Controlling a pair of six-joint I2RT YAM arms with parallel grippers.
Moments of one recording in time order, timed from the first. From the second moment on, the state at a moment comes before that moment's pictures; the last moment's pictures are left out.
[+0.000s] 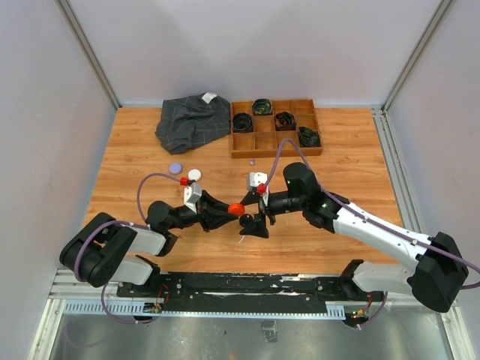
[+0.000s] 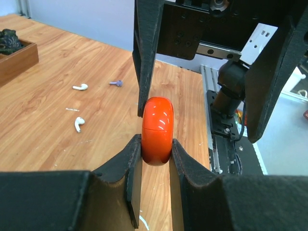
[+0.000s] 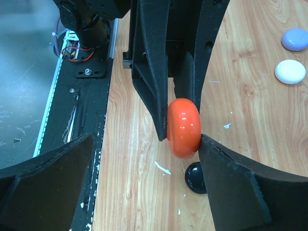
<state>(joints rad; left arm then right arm) -0.50 1.38 0.13 1.53 0.86 -0.45 0.83 1.18 0.80 -0.02 -0.76 -0.22</state>
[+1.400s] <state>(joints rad) -0.56 1.24 0.29 0.40 0.39 -0.87 0.83 0.82 0.51 0.18 0.01 -0.08</state>
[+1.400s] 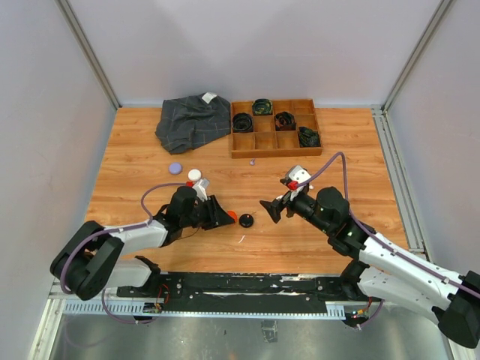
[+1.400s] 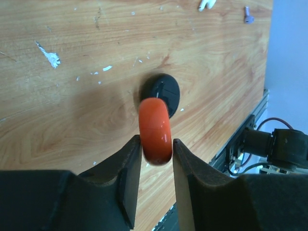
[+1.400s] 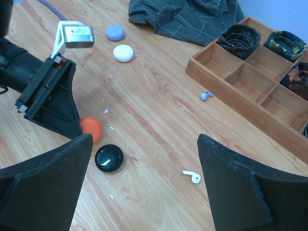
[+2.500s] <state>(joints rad) -0.47 1.26 0.65 -0.18 -0.09 -0.62 0.83 0.79 0.49 0.18 0.04 -0.06</state>
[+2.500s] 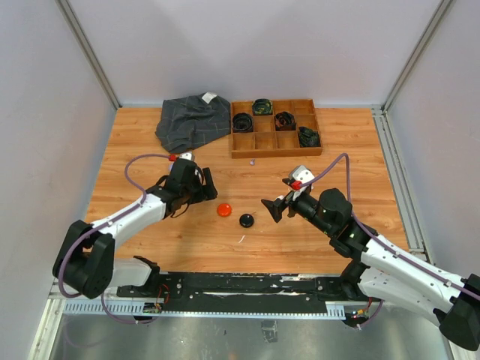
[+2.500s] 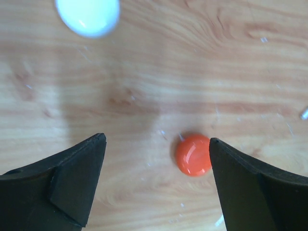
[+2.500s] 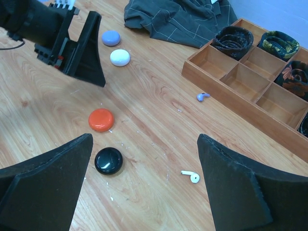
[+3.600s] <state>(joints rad) -0.33 1.82 1.05 -0.16 -0.31 -0.40 0.83 0.77 0.48 0.19 0.04 -0.05</state>
